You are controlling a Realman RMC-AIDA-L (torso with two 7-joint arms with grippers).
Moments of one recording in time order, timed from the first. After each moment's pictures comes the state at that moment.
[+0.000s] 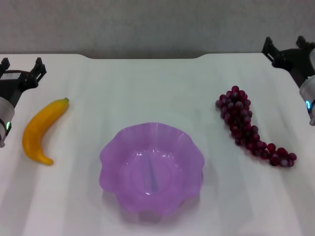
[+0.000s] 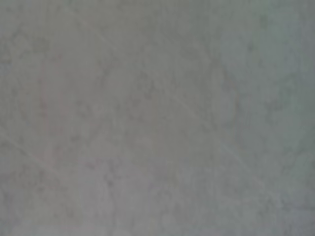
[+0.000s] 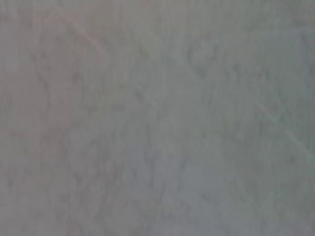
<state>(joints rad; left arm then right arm) -0.66 -2.03 1.60 0.17 -0.41 0.74 -0.13 0.72 2.02 -2.05 -0.26 0.93 -0.70 -0.01</state>
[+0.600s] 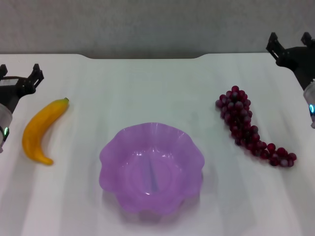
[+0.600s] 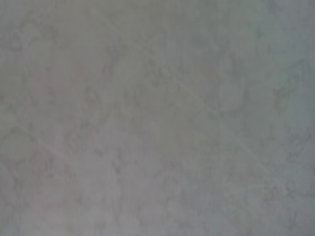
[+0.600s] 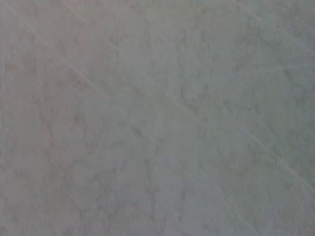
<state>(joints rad) -0.65 -2.03 1.60 0.16 -0.41 0.75 -0.13 0.66 2.02 -2.06 -0.31 0.93 -0.79 -0.01</state>
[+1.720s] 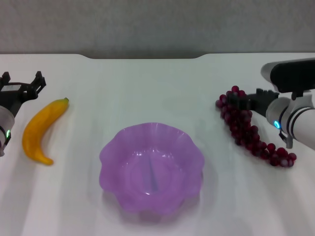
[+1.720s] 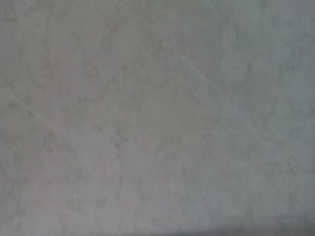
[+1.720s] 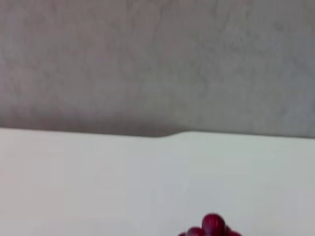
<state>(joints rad) -0.67 -2.03 1.60 0.14 -0.41 0.68 -0.14 0.80 2.02 -2.06 -0.31 0.93 -0.12 -0.02</state>
